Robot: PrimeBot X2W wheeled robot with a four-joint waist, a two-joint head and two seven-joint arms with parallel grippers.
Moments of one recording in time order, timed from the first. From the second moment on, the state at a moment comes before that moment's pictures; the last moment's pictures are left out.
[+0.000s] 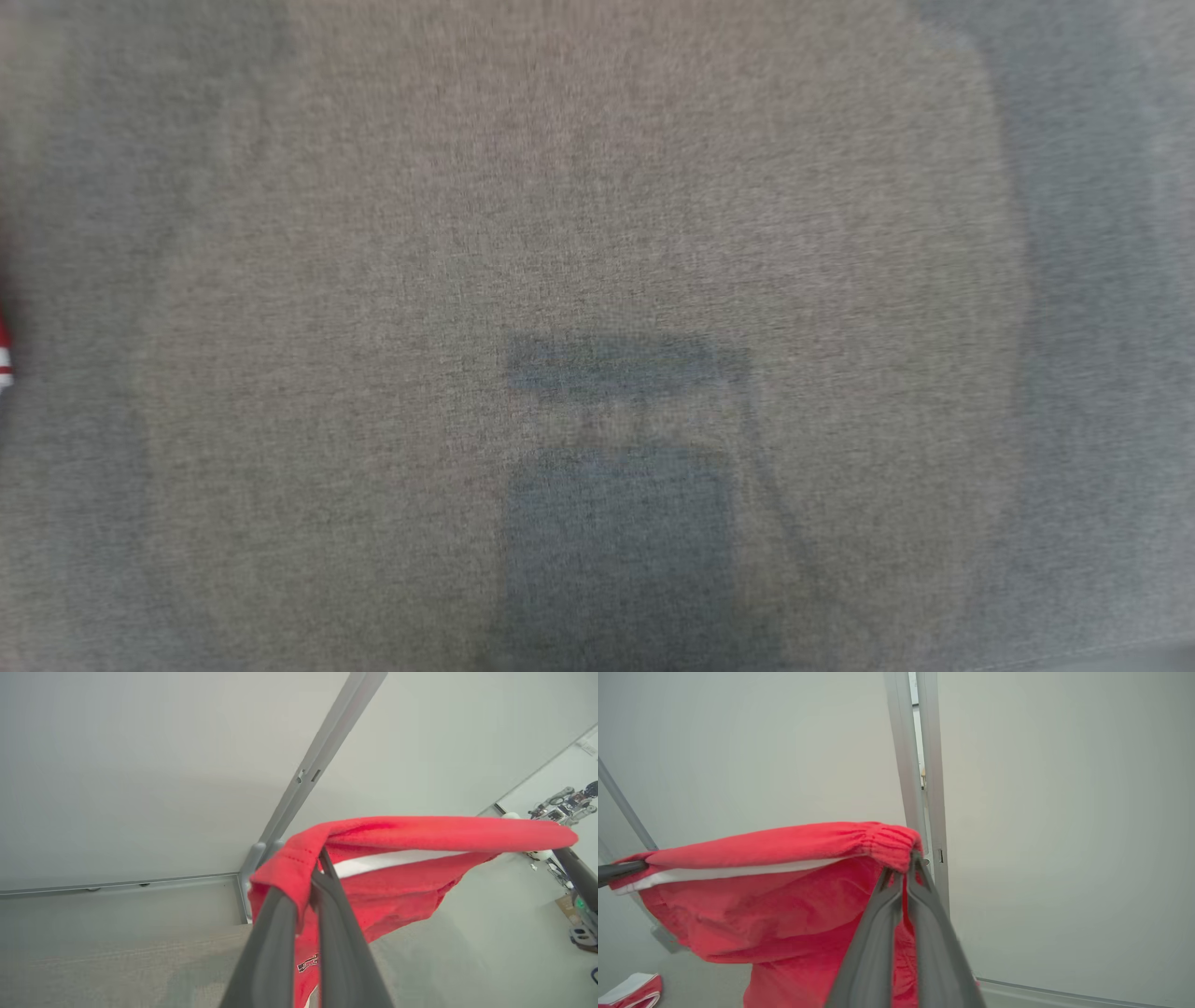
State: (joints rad) left arm -1.56 0.52 -0.47 0.14 -1.19 0.34 0.66; right arm -1.49 -0.42 0.18 0.27 0.75 0.13 0.41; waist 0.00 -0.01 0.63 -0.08
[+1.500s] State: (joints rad) left arm -0.14 0.63 -0.65 -0.26 -1.22 0.25 0.09; right arm 0.10 -0.73 0.27 -0.20 0.81 0.13 0.05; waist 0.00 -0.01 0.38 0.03
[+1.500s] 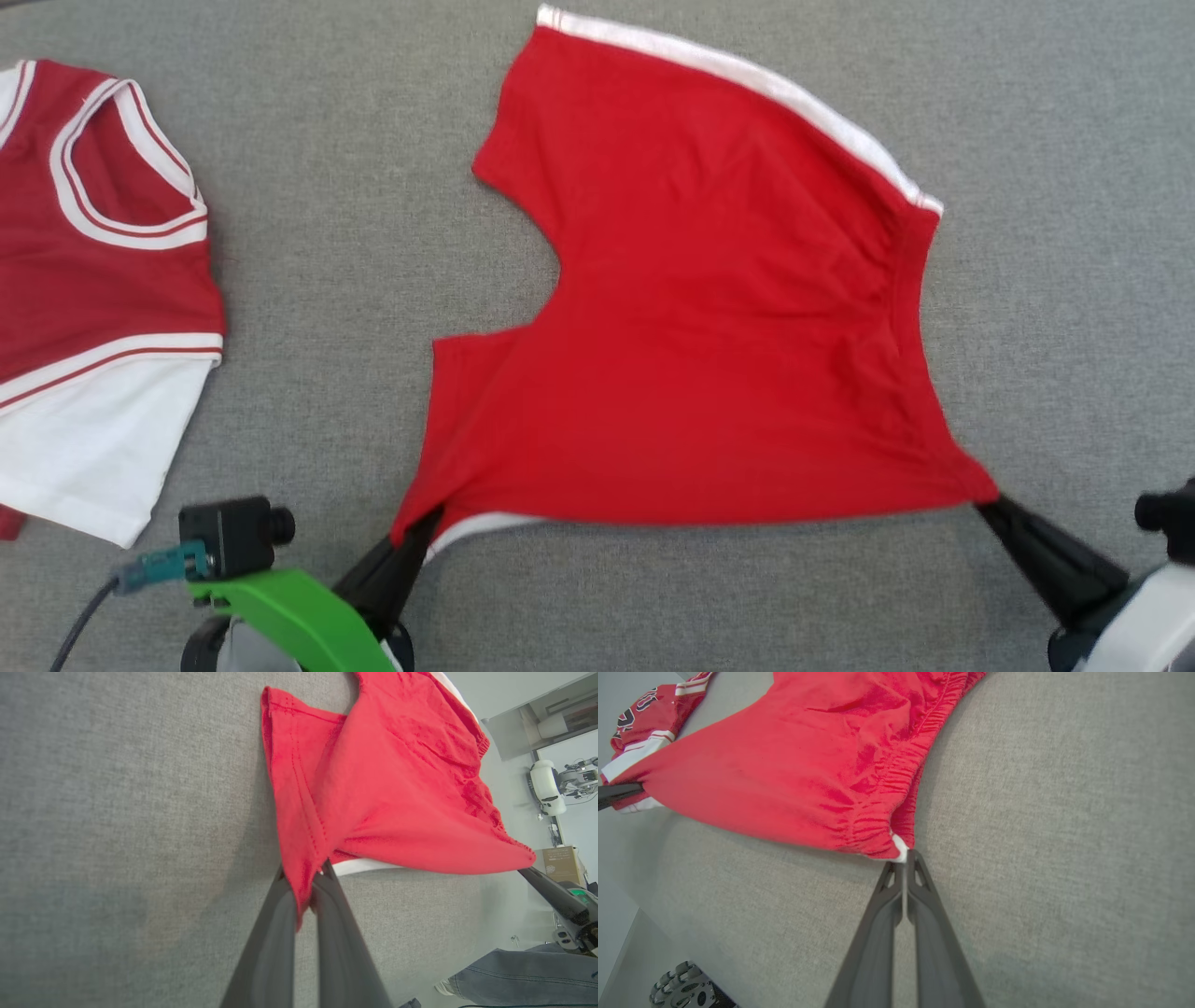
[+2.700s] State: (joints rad) left arm -1.04 0.92 -0.69 -0.32 -1.14 0.55 1.01; right arm -0.40 -0.57 0.59 -0.24 1.09 0.13 0.11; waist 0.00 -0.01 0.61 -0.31
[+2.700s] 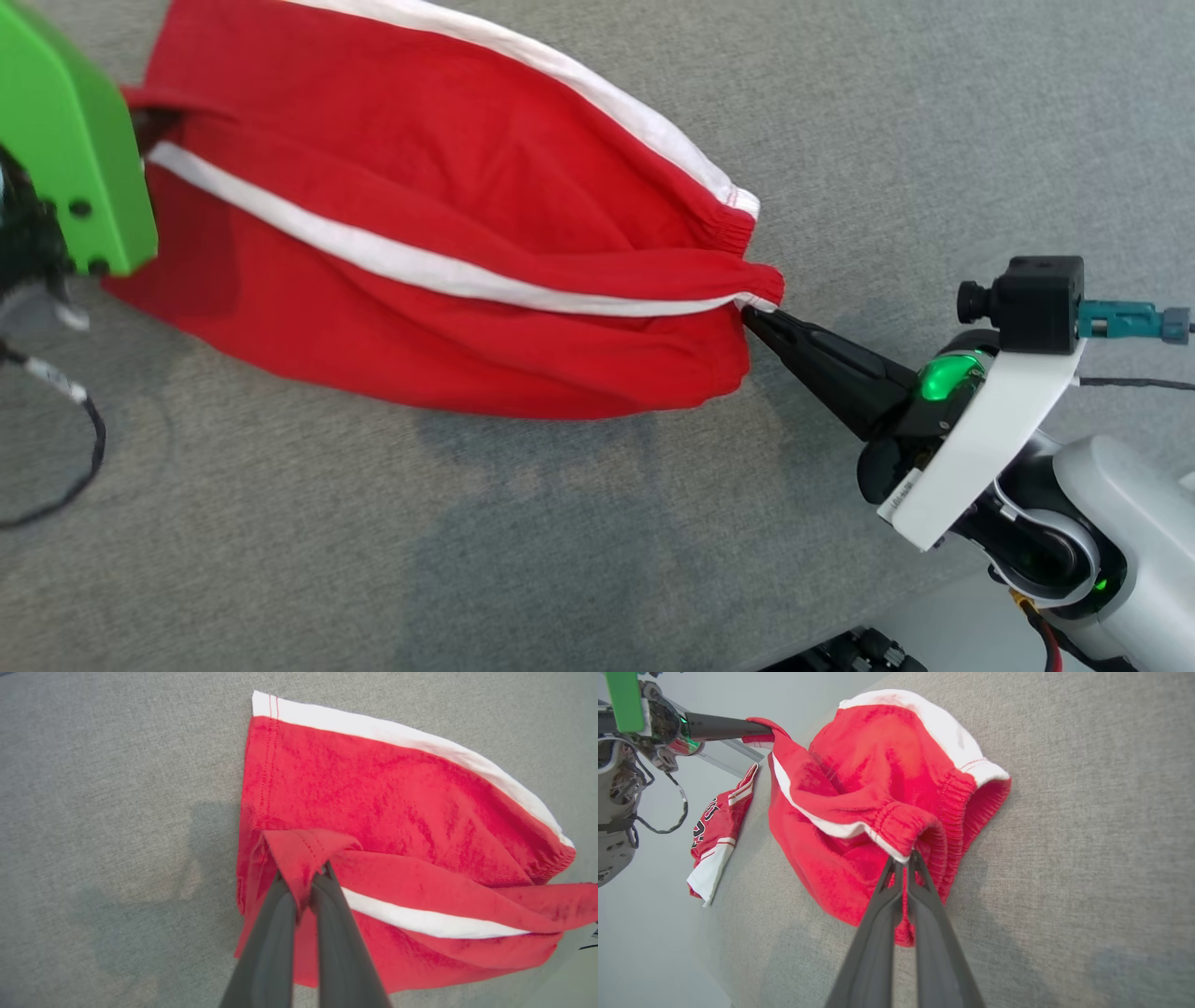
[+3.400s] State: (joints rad) left arm -1.39 0.76 -0.80 0.05 -1.00 0.47 1.16; right arm -0.55 -0.55 0.68 -0.21 1.26 0.13 0.05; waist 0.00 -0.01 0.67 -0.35
